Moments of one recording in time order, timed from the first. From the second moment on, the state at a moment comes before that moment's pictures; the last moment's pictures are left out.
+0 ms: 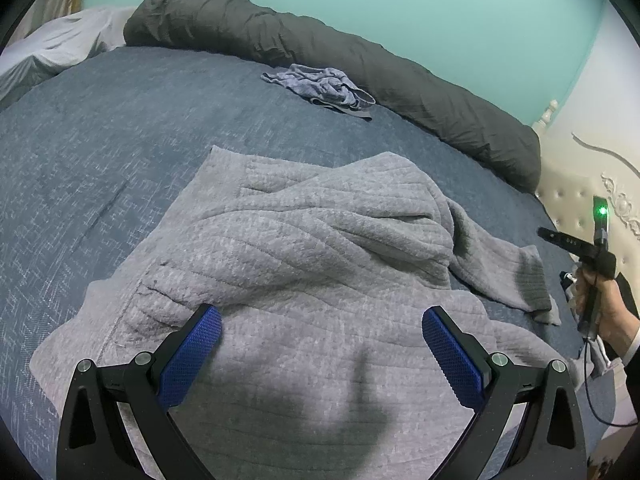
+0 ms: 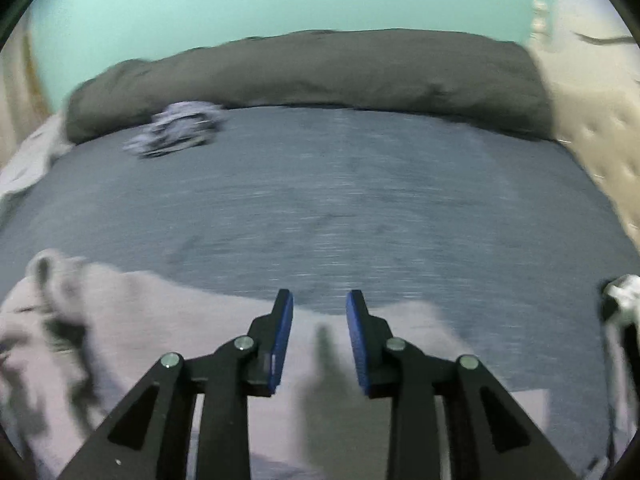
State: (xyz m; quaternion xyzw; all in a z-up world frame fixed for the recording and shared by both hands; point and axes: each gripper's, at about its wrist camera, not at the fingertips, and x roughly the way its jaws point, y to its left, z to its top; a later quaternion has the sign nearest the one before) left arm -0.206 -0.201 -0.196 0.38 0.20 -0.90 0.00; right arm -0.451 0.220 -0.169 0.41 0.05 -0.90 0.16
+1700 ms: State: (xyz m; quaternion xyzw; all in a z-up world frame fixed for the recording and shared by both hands) left arm -0.185 -0.242 -0.177 0.35 0.22 -0.91 0.04; right arm -0.401 0.111 -0.183 0.44 0.08 -0.84 0.31
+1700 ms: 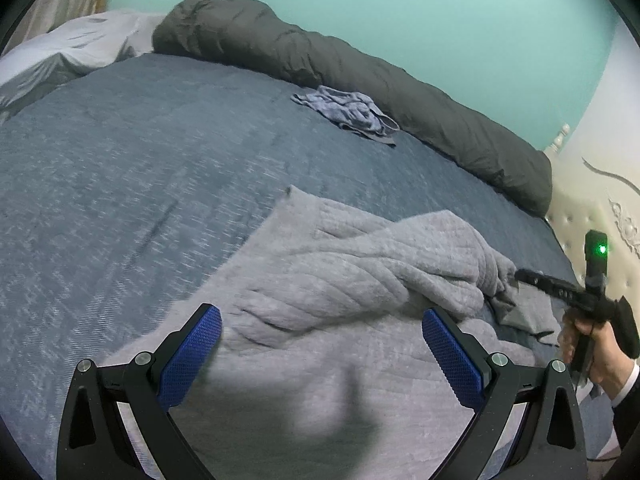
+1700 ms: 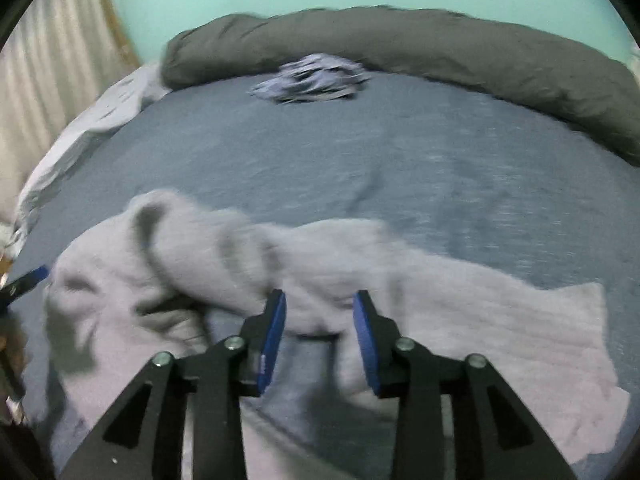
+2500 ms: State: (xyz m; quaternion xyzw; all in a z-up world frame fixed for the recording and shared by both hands) left arm -0.148 -0.331 -0.199 0.39 0.21 -0.89 0.11; right arm -0.403 -0.114 -0.156 0.44 0.20 -0.77 0.41
